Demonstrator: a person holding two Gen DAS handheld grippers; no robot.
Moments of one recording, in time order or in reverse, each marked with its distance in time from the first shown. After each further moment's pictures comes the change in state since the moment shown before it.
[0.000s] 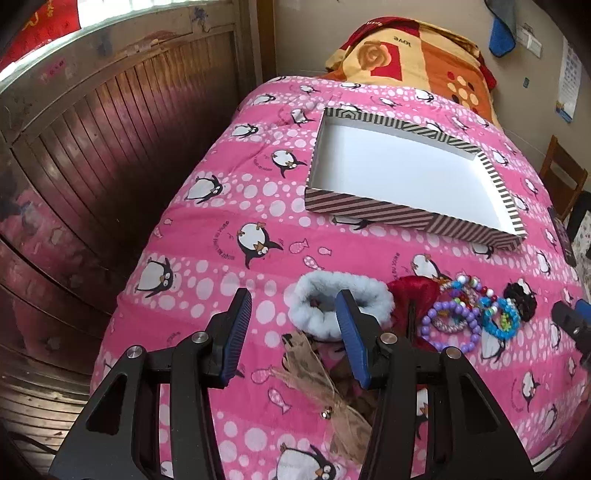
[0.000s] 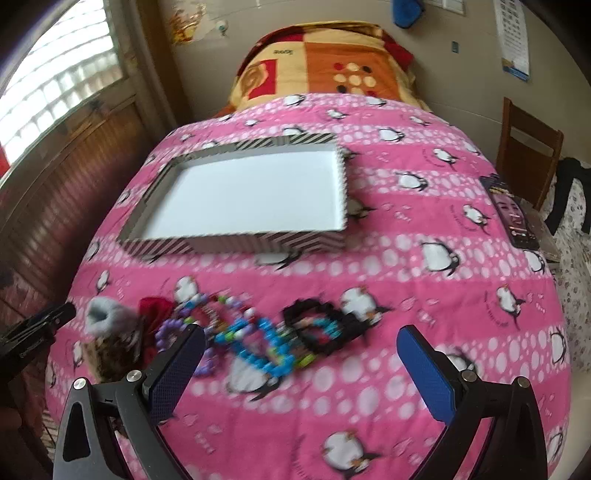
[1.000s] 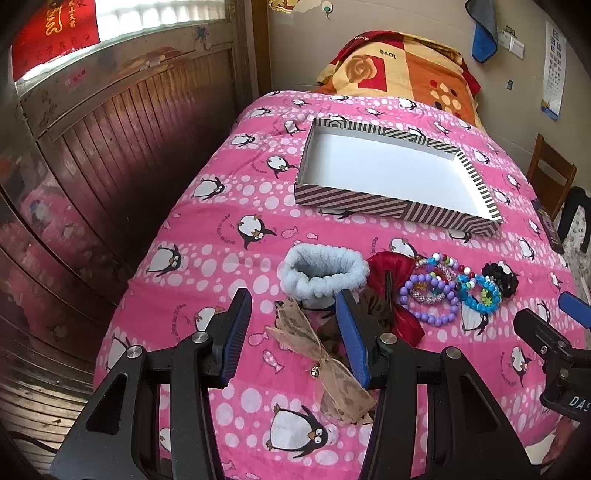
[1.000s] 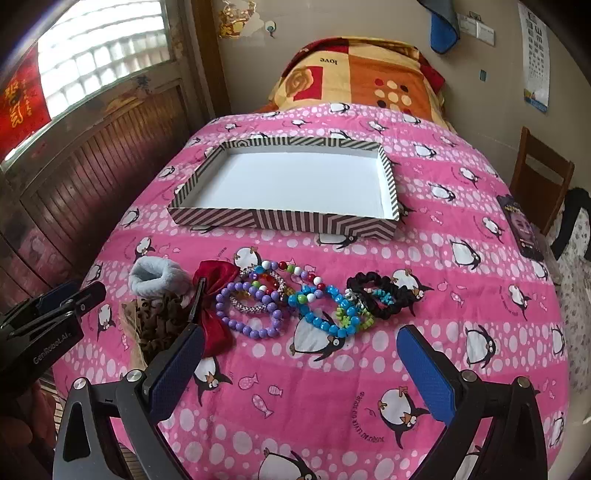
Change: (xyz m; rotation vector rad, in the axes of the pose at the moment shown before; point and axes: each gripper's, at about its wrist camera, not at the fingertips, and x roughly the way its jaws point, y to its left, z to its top) left arm -0.037 -0.006 -0.033 0.017 -0.063 -0.009; right arm -0.032 0.054 -0.029 -0.095 -0.039 0.009
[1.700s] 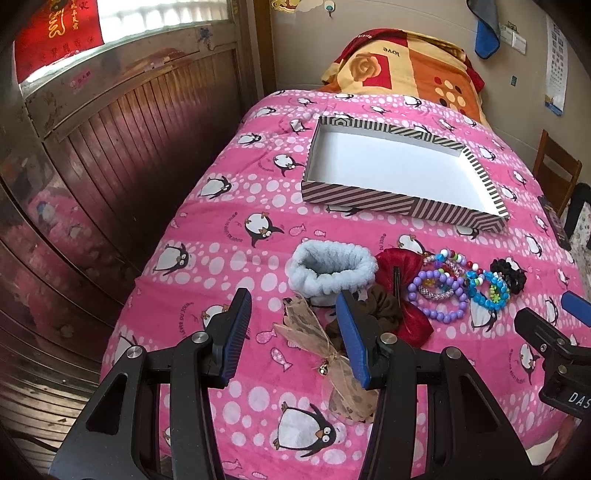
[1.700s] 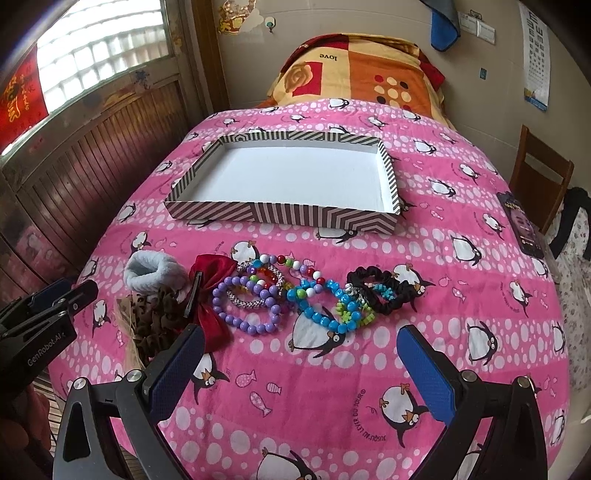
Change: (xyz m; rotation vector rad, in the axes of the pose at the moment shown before) left arm 0.002 0.000 -0.003 0.006 0.001 0.033; right arm 0.011 0.001 -0.004 0.005 0.022 -0.011
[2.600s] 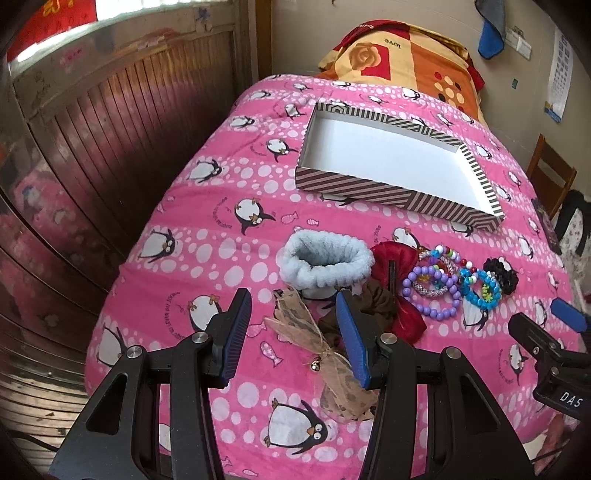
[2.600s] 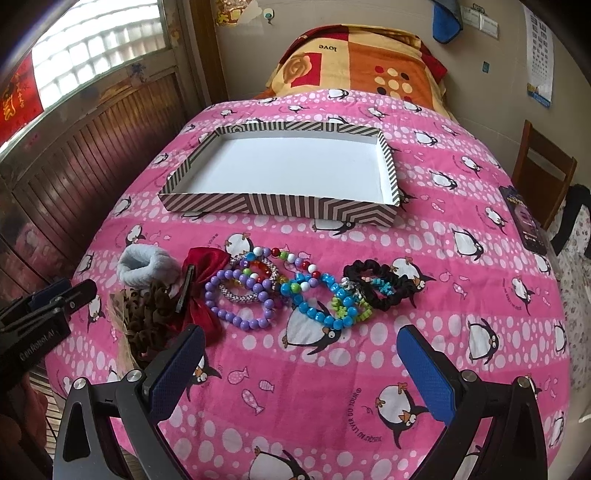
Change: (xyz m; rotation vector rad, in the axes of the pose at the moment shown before) left arm 0.012 0.009 0.004 -0.043 0.071 -0.070; right arm 0.008 -0.009 0.001 -0.001 0.031 0.001
